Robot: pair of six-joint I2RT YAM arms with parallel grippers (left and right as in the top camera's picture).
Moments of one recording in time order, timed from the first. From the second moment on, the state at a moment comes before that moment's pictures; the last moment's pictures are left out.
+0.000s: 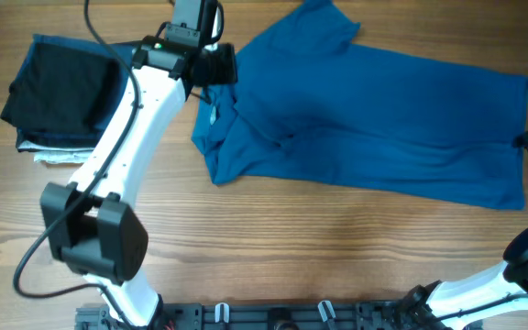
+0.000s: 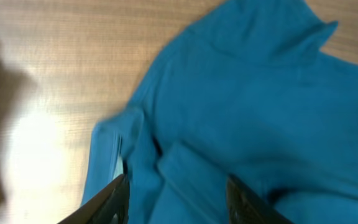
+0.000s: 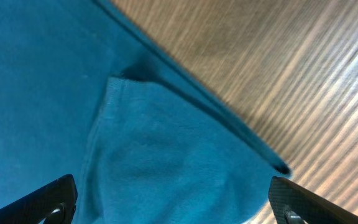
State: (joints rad) left arm -0.31 1.90 1.72 -0.78 0.03 -0.34; right arm -0.78 1.83 1.36 -0.85 -0.11 0.34
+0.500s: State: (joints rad) left arm -0.29 2.26 1.72 -0.55 0.01 -0.20; right arm -0.77 1.83 1.36 -0.80 -0.12 0.36
